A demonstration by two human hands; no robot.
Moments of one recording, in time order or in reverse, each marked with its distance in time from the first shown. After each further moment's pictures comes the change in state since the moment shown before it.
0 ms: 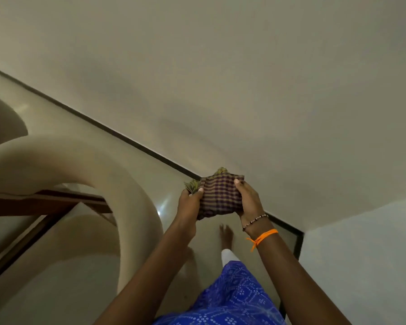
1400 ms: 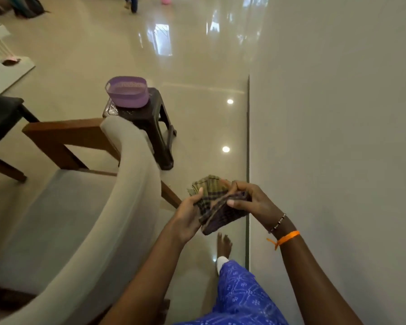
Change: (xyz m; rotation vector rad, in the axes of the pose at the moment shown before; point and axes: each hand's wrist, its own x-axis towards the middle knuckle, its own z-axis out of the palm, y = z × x) left_hand 0.442 0.477 -0.483 -0.955 0.507 0.224; right_hand 0.429 -0.057 0.870 -0.855 -1.873 -0.109
